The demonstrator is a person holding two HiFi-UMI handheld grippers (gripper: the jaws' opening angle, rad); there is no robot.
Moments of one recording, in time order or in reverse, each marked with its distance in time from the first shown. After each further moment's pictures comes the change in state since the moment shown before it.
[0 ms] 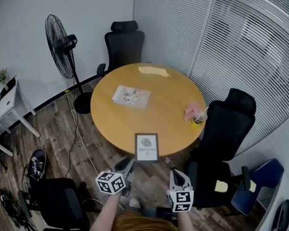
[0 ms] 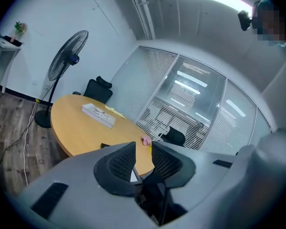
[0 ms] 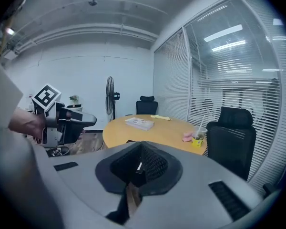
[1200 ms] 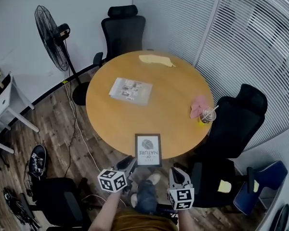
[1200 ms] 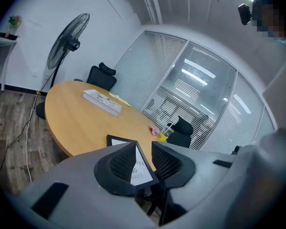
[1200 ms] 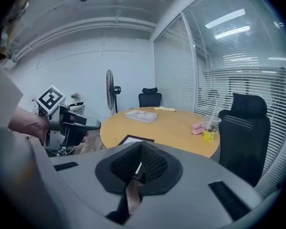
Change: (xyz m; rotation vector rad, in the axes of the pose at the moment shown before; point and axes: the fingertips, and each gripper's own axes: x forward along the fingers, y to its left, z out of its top) left arm 0.074 0.053 -0.027 -0.024 0.156 0.045; right arm 0.086 -0.020 -0.027 0.051 0.082 0.076
